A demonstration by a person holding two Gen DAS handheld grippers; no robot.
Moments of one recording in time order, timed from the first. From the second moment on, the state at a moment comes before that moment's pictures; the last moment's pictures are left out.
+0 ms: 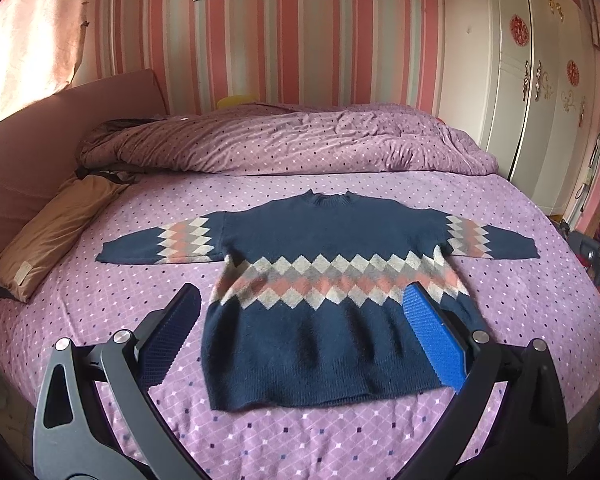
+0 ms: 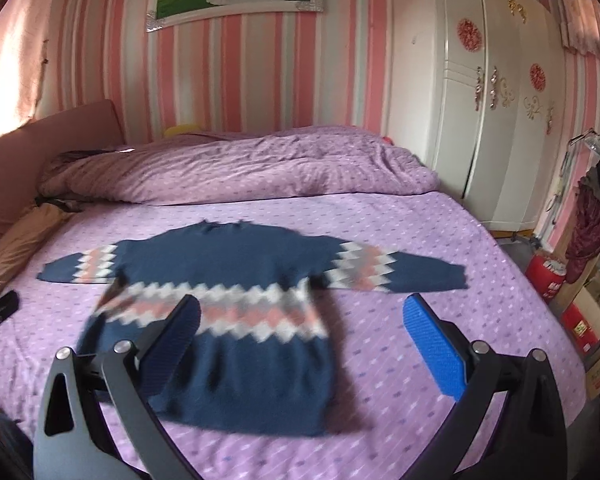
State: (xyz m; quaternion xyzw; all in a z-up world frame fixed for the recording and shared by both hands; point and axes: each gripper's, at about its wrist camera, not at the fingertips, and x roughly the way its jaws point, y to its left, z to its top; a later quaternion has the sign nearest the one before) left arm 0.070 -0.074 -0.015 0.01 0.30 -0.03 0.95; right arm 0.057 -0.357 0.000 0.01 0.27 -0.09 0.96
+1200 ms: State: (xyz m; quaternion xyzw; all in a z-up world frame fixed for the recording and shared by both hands) left arm 0.196 -0.180 -0.151 0.06 0.31 0.02 0.95; right arm 0.290 -0.788 -0.255 0.30 0.41 -0.21 0.84
